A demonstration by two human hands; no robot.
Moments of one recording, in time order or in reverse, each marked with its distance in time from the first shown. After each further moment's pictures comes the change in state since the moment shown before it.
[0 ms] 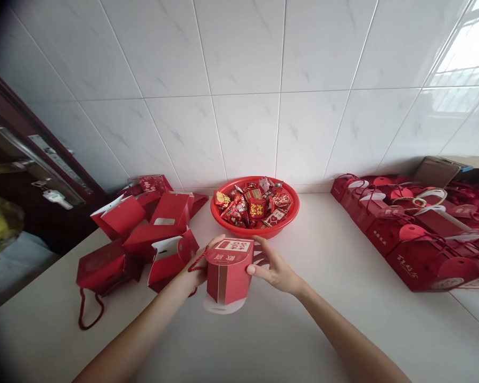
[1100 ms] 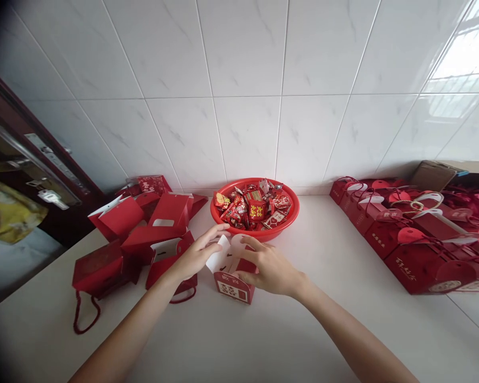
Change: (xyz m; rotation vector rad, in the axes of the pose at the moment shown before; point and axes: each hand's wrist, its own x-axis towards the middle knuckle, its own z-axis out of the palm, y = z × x) left_hand -0.009 0.022 -0.015 0.666 0.001 0.479; right_hand 0.012 -0.048 0.004 -0.889 -0.088 -0.272
